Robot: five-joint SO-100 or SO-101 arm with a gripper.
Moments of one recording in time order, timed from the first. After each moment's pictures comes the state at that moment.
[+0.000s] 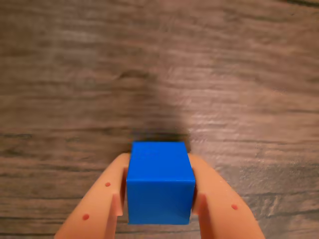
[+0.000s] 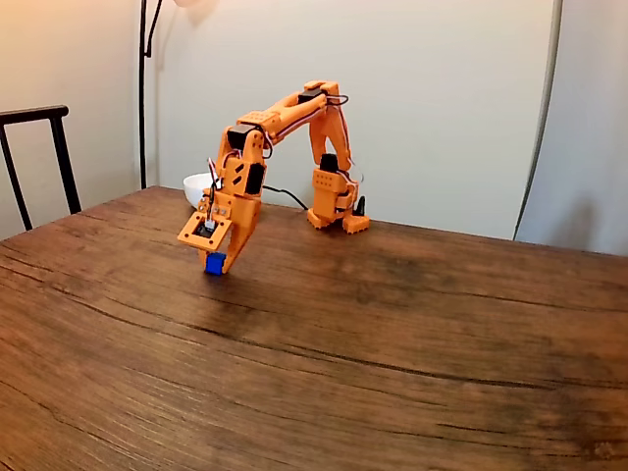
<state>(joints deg) 27.0 69.2 93.3 52.5 122.7</state>
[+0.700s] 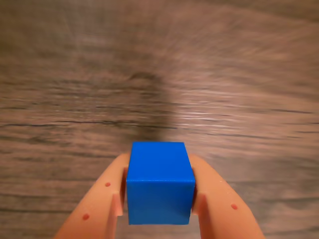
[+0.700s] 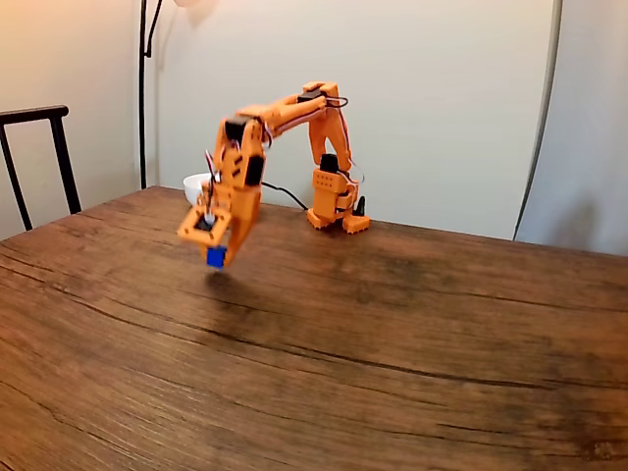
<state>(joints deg) 25.8 68.5 81.2 62.1 122.7</state>
